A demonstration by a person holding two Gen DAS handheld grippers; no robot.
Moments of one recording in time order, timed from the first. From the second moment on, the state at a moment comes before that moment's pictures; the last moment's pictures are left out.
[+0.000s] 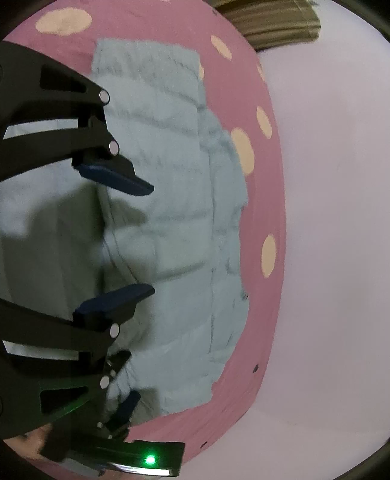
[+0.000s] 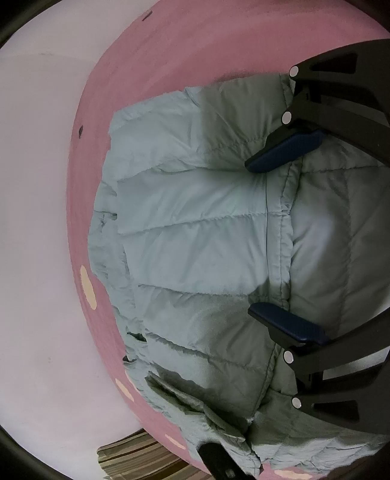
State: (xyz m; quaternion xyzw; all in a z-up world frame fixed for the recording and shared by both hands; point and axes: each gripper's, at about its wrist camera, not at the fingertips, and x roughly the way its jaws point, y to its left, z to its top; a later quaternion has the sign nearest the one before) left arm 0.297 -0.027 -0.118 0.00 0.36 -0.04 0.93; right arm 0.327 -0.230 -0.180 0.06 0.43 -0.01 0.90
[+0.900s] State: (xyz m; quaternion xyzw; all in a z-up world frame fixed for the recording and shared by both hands) left arm 0.264 0.147 -0.103 -0.03 0.34 0.13 0.93; right arm 0.368 -0.119 -0.120 0.10 0.43 0.11 0.89
